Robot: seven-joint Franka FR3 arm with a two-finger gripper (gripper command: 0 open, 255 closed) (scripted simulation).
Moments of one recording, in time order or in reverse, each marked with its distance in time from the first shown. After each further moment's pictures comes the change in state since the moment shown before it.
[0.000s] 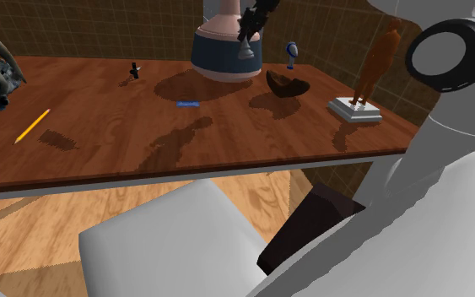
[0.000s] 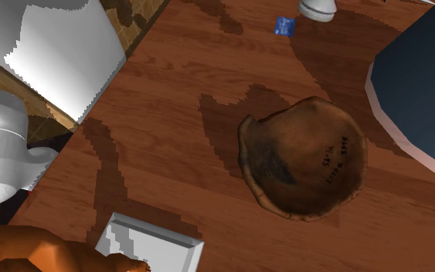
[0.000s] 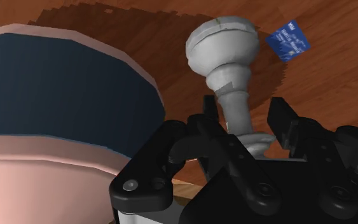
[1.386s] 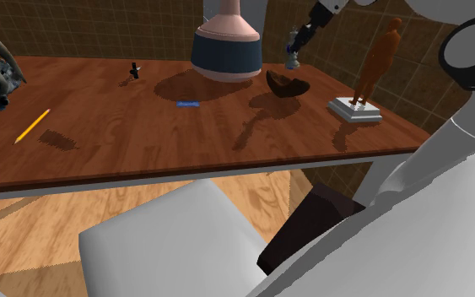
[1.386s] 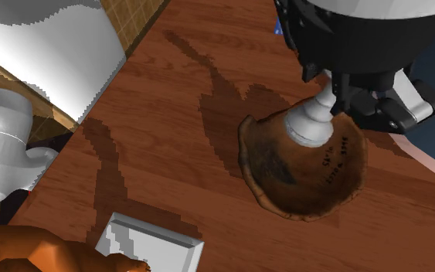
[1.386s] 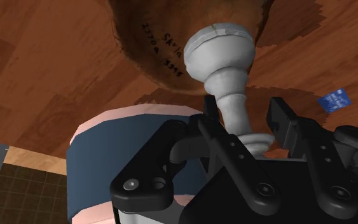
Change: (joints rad) arm -0.160 -0.179 -0.186 -0.255 0.055 -0.037 -0.364
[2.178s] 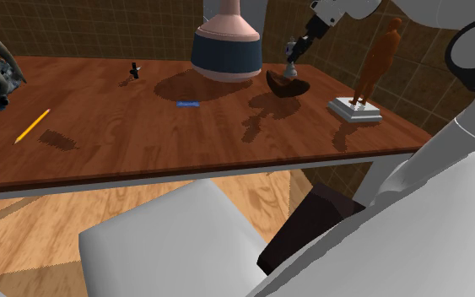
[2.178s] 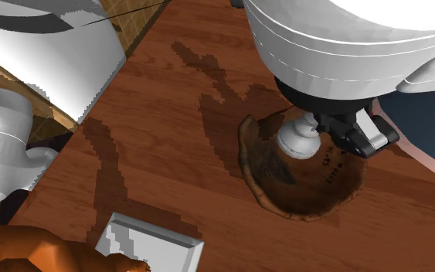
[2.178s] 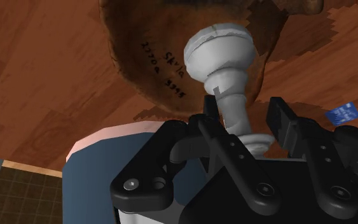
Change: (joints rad) arm 0.001 -0.028 0.007 -0.122 -0.003 0.094 -0.025
